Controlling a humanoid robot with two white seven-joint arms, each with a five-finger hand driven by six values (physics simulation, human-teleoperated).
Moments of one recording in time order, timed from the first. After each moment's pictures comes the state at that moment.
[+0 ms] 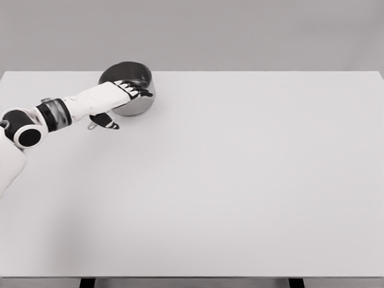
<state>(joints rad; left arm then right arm) -0.65 0.49 -0.46 -1.13 -0.67 -0.61 -0.39 0.06 0.00 -0.08 0.05 -0.27 -0.07 0.21</state>
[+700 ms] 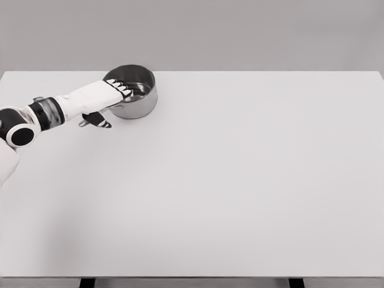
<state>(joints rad) -0.66 0.52 -0.45 -1.13 -0.69 -0.61 -0.39 0.06 0.00 -0.08 0.05 -0.27 -0.07 0.21</state>
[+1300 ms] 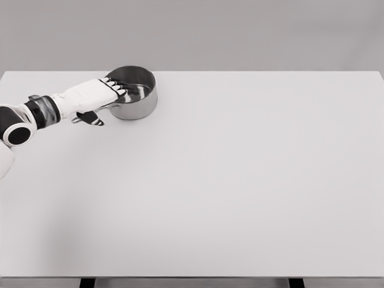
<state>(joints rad) -0.66 0.52 -0.42 -1.14 -0.78 -0.61 -0.39 0.06 0.00 -0.08 0.05 -0.27 -0.07 0.21</state>
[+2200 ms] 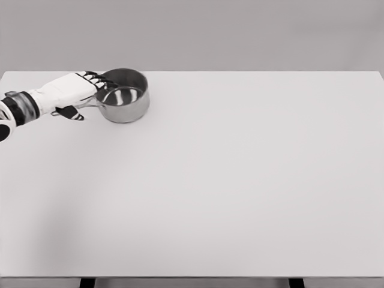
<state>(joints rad) -0.65 0.56 -0.35 -1.11 -0.81 -0.61 -0.39 0.06 0.00 -0.08 0.05 -0.27 -0.07 0.21</state>
